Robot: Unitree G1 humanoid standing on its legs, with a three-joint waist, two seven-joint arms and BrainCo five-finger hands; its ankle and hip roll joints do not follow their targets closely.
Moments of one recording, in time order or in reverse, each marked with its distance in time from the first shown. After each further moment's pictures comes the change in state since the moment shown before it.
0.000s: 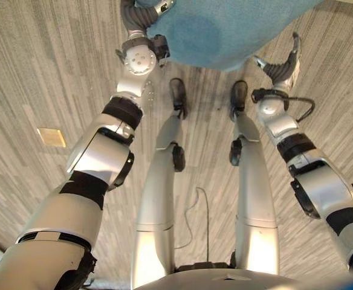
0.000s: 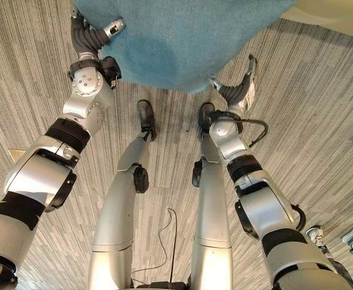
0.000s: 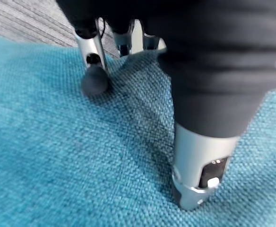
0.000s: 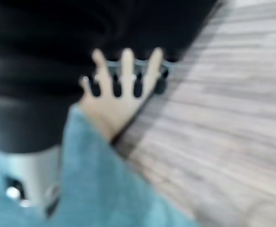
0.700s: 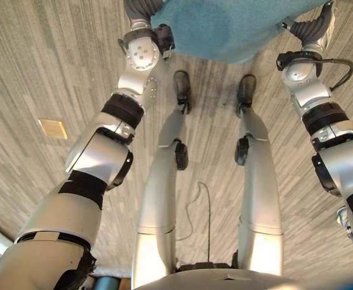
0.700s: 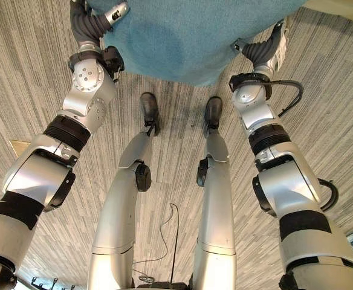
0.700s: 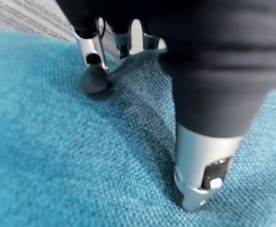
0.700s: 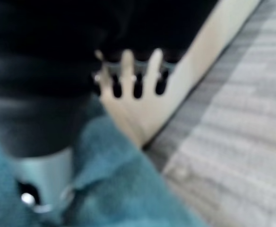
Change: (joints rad) left arm -0.019 0.006 -0.007 -0.118 -0.006 -0.022 -0.005; right arm -0.282 -0.183 0.149 0.086 0.118 -0.045 0.133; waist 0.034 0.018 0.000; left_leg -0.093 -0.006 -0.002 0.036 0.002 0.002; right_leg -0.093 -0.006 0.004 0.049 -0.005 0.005
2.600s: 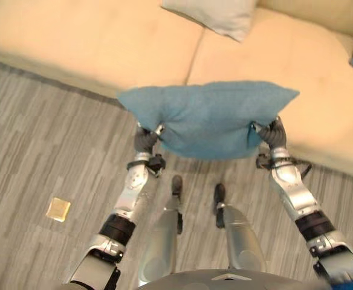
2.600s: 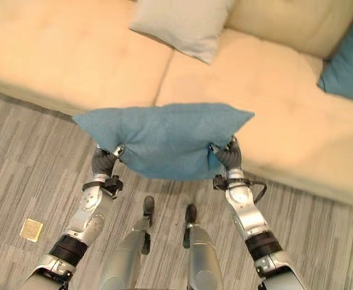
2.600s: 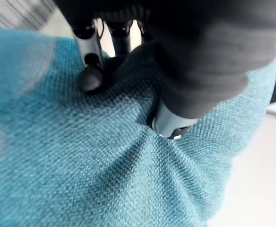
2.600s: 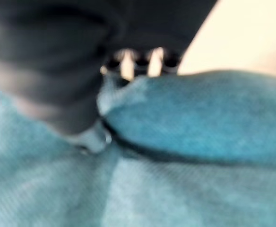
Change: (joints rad) left arm 1.083 -0.075 0.152 -0.541 0.101 0.033 -0.224; right arm 1.032 0.122 -0.223 -0.712 0.003 -0.120 0.374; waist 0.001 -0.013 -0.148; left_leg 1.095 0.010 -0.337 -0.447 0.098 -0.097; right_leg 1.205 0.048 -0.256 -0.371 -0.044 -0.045
